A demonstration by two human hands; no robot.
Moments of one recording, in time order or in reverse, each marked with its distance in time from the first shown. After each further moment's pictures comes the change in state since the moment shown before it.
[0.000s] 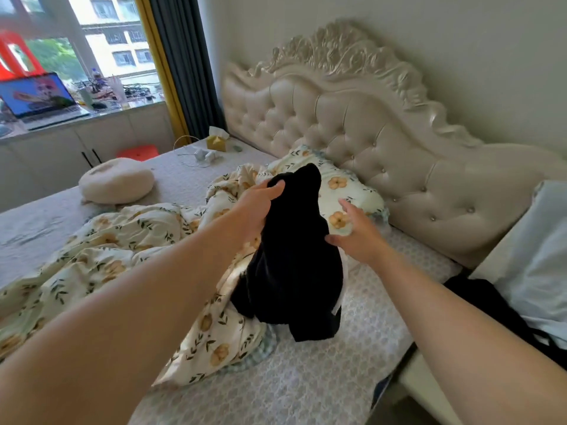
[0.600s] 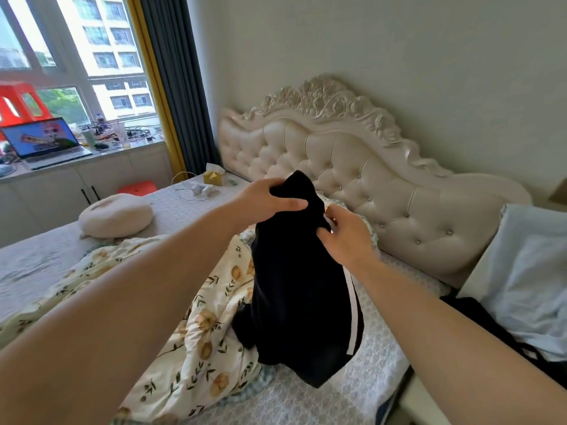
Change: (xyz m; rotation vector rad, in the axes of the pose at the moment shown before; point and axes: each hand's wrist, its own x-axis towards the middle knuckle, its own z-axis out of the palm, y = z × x) left_hand -0.045 0.072 0.011 0.768 -0.093 0.264; right_hand -0.040 -0.082 -0.010 -0.147 0.481 -0.259
